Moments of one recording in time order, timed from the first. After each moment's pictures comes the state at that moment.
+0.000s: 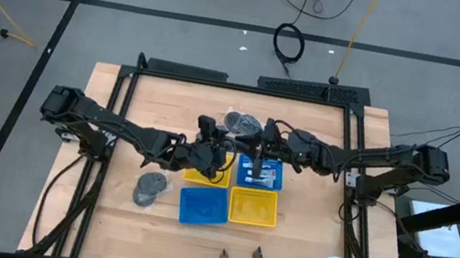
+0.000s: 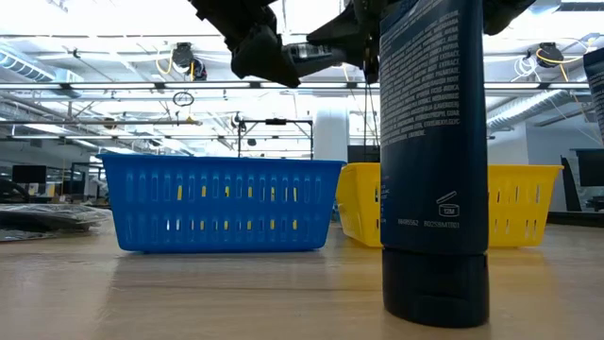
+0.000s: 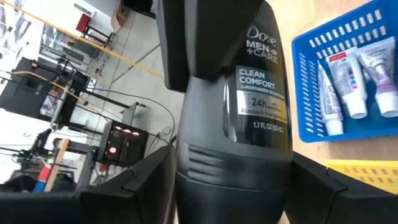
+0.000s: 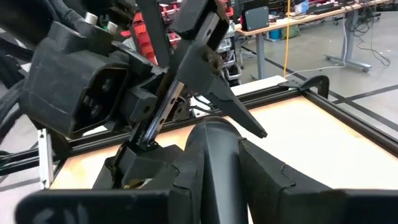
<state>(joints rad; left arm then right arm) -0.15 1.58 1.15 -0.15 -0.78 0.45 -0.02 1.40 0.80 0.47 0.06 0.24</state>
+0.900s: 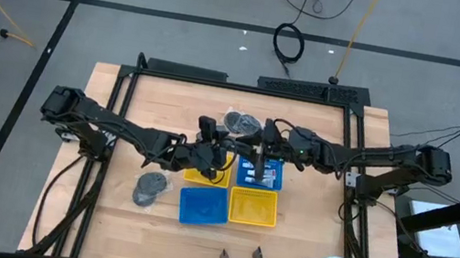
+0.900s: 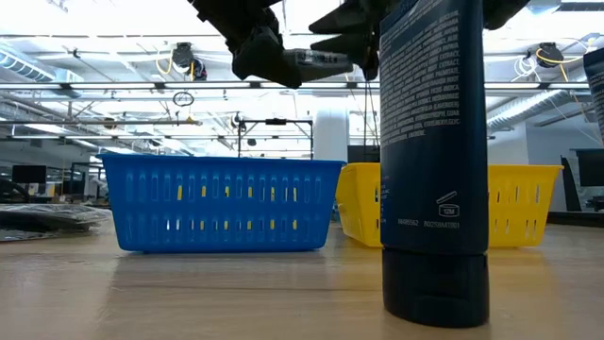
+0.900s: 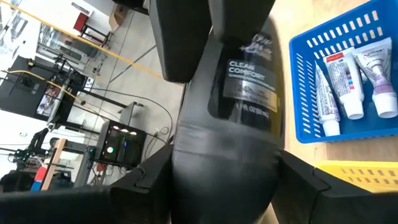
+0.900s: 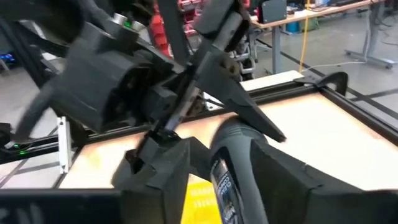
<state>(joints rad) -0.15 1.58 1.15 -0.13 -0.78 0.46 -0.04 1.40 0.80 0.35 -0.01 0.21</state>
